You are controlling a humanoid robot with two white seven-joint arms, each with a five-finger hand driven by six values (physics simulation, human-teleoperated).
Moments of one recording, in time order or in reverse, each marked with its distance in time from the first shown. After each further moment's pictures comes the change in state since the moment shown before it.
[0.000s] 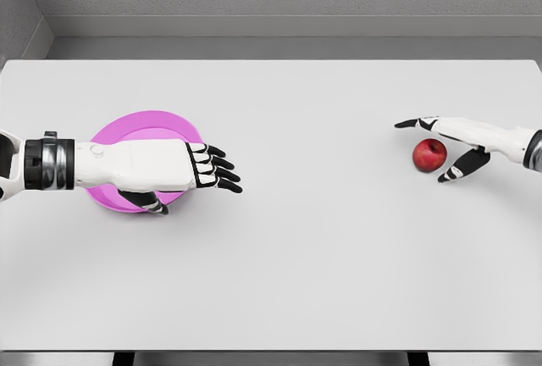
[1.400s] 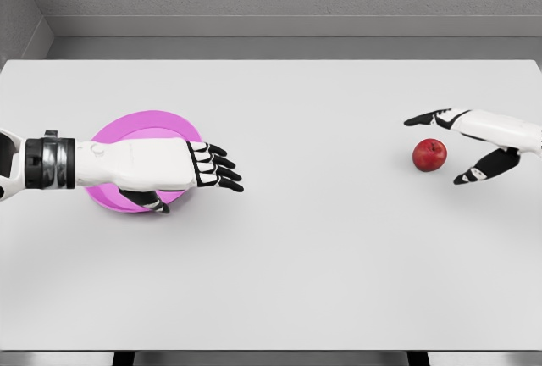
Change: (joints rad) left arm -0.003 -0.002 0.000 -0.001 0.001 0.000 0.003; right arm 0.110 -0.206 -0.029 -0.325 -0.187 0.000 0.000
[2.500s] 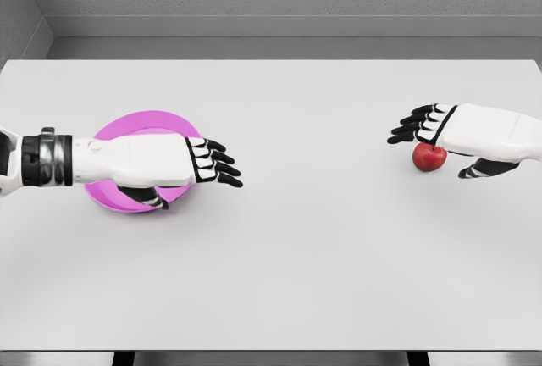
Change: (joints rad) left arm -0.002 0.002 0.009 0.000 0.001 0.000 0.006; right arm 0.060 -0.116 -0.102 -0.381 0.325 0.000 -0.072
